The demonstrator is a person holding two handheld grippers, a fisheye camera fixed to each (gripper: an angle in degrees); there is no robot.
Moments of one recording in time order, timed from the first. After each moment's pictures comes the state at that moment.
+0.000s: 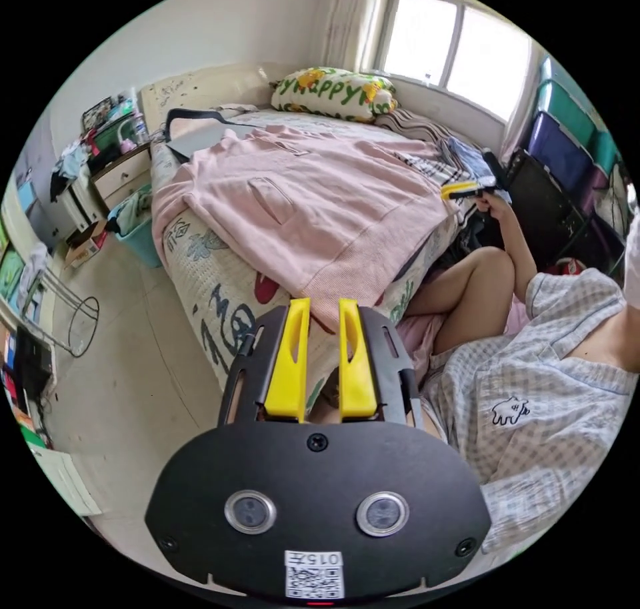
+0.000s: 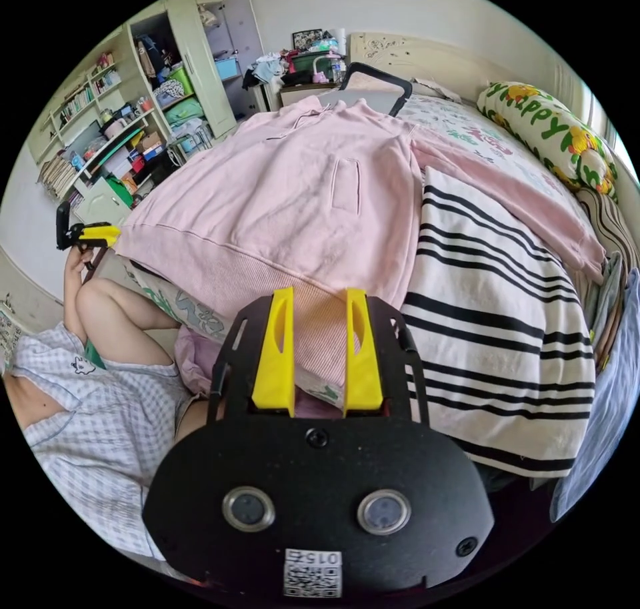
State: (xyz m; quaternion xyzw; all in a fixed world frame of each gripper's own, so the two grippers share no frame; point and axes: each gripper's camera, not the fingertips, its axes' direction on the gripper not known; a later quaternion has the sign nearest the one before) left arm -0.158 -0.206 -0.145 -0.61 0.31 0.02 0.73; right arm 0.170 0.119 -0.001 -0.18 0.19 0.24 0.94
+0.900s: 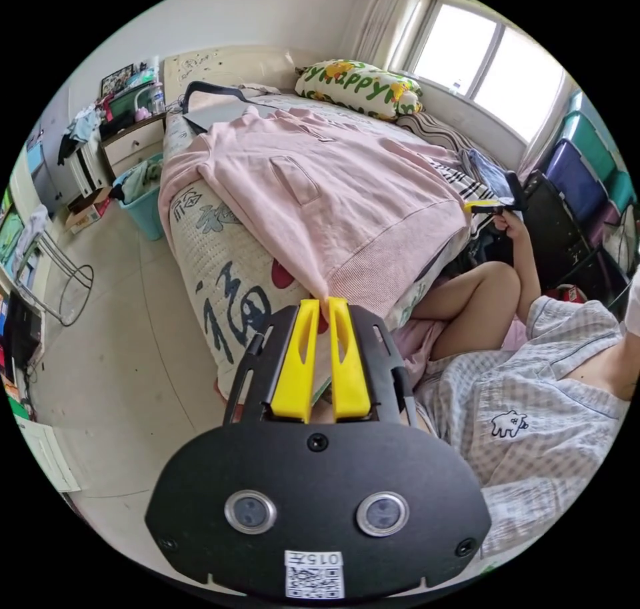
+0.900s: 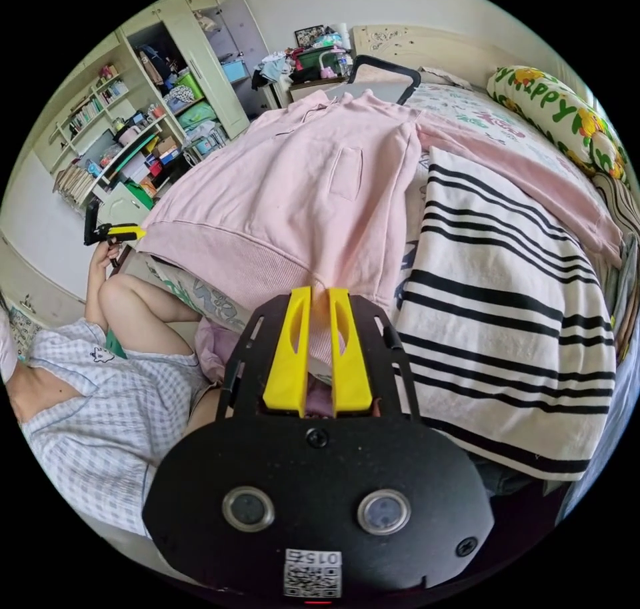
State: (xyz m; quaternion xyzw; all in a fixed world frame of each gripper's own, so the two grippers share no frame) left arm -0.202 -0.190 -0.140 -0.65 0.30 -0.02 0.70; right arm 0.231 0.142 -0.078 -0.16 0.12 0.25 0.95
